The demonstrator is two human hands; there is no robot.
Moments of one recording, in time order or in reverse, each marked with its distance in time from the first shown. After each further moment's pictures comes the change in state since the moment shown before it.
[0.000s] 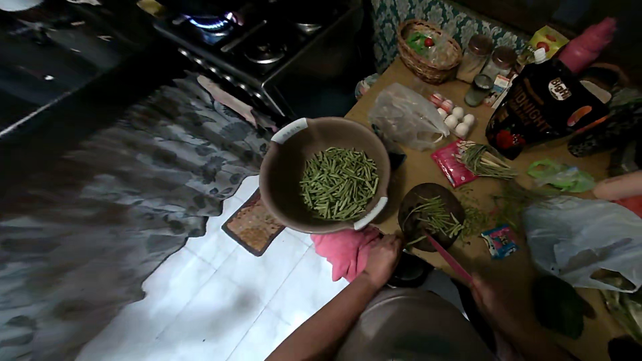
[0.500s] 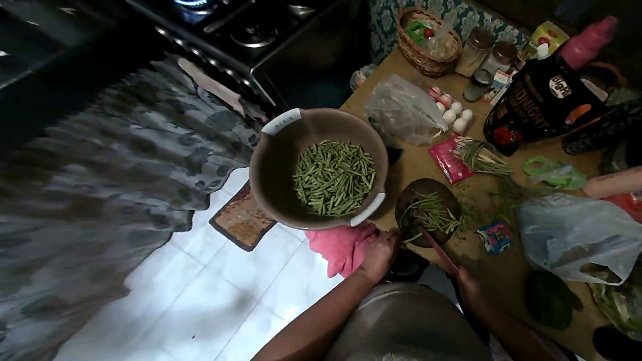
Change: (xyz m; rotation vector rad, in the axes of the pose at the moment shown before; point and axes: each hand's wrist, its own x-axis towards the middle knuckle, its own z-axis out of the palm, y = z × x) left_hand 0.004 -0.006 0.004 -0.062 -0.054 0.011; right_hand 0.019 0.000 0.032 -0.005 0.079 -0.001
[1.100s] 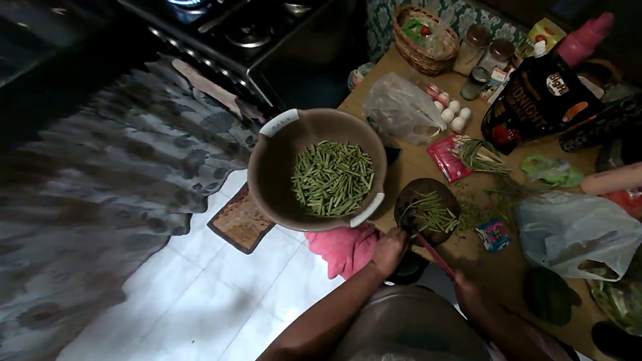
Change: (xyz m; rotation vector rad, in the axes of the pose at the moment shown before) left_hand 0.023 0.005 0.017 -0.025 -0.009 0.025; right_hand -0.006 -0.019 -0.004 -0.058 -0.110 0.098
